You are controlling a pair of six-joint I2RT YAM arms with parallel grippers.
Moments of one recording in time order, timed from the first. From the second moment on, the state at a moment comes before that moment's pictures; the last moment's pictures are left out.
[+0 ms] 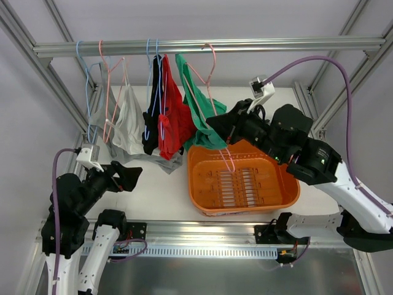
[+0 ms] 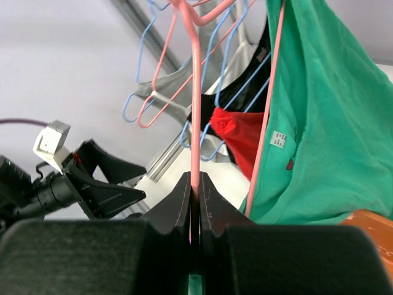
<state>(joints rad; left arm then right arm) -0.12 0.27 0.90 -0.90 0.24 -0.38 1.07 1.14 1.61 -0.53 0.25 0.49</state>
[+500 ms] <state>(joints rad) -0.12 0.38 1.10 -0.79 0.48 -0.33 1.10 1.03 1.58 -0.56 0.18 0.46</state>
